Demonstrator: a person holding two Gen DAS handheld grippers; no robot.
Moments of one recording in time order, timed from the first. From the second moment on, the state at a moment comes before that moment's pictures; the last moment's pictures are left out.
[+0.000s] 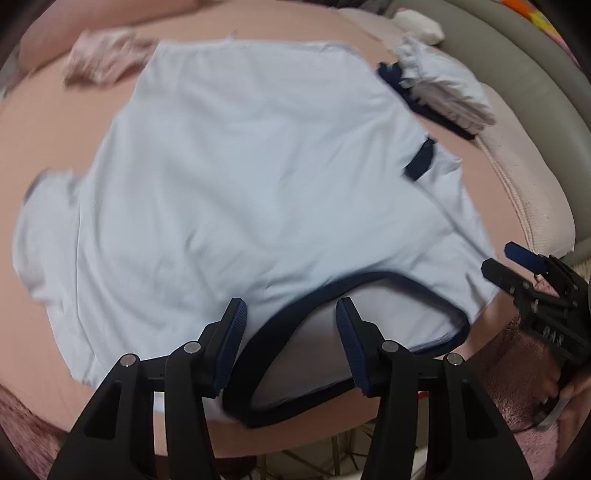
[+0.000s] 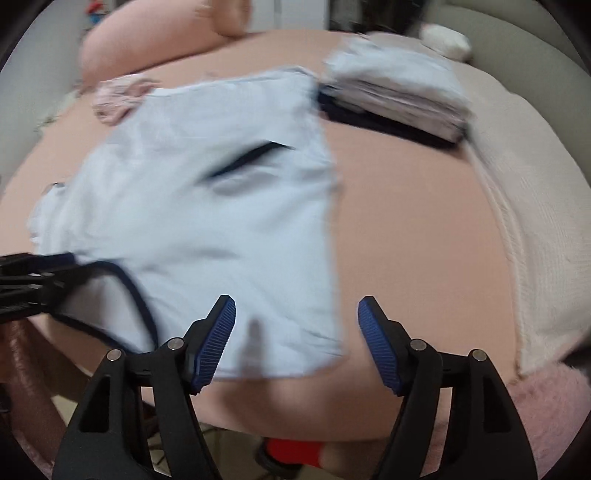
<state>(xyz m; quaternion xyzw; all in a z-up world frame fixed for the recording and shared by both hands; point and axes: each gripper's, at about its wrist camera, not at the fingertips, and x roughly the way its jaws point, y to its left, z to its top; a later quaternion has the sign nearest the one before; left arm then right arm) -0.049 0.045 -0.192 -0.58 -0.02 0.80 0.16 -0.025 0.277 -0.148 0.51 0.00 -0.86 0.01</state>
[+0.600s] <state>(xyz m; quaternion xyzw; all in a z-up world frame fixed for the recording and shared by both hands) -0.016 -0.068 -0.175 -0.52 -0.17 0.84 0.00 0.001 0.237 -0.149 0.53 -0.02 -0.85 0.05</state>
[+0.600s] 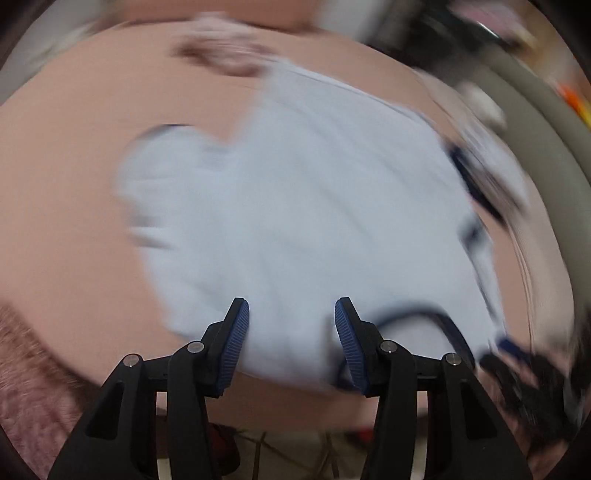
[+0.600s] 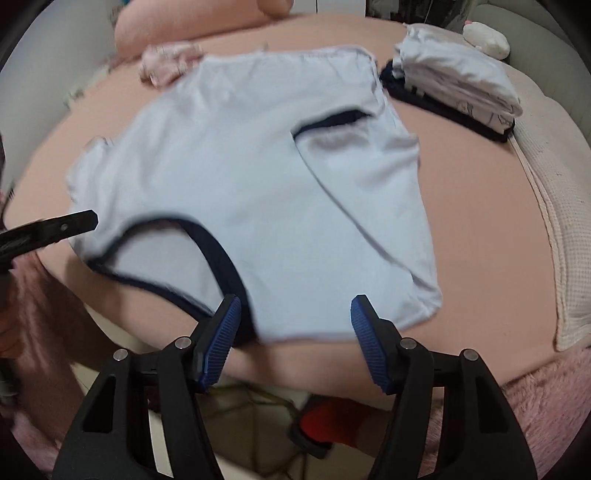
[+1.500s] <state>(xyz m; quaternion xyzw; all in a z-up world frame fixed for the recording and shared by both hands) -0.087 -0.181 -0.202 -0.51 -0.24 0.83 -0.03 -0.043 0.063 -0.177 0.53 0.10 -0.83 0.14</state>
